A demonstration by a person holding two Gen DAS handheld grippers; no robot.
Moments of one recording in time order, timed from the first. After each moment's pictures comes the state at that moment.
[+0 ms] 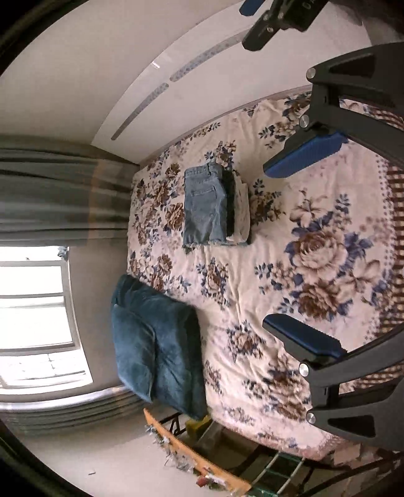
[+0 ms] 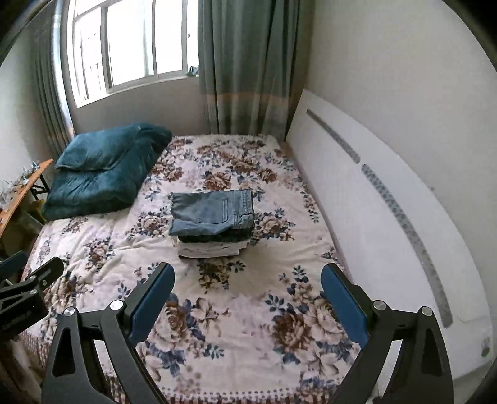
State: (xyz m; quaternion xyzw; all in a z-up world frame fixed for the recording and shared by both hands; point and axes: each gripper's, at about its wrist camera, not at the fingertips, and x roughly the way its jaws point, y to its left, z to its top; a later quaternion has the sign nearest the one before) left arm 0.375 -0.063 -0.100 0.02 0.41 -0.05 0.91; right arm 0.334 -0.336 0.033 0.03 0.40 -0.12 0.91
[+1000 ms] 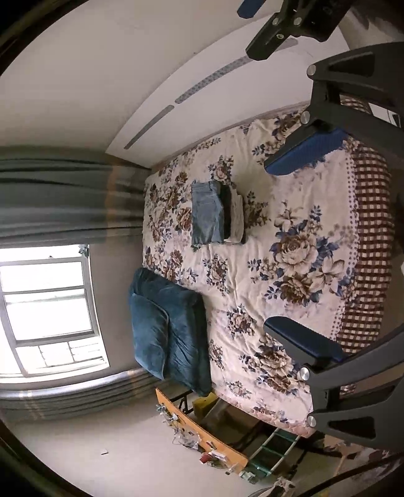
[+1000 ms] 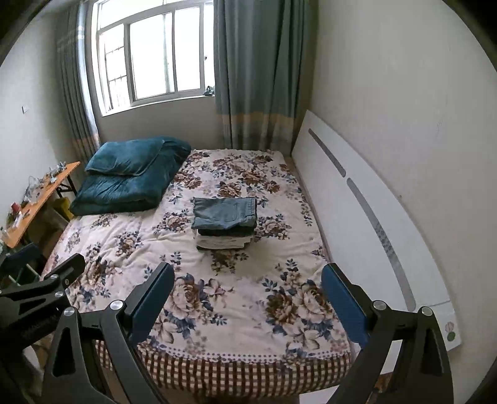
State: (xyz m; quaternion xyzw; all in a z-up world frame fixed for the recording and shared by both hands) left arm 0.239 -0.094 0.008 0.03 0.39 -0.03 0.92; right arm 0.182 -0.342 0.184 0.02 0.39 -0.07 0.92
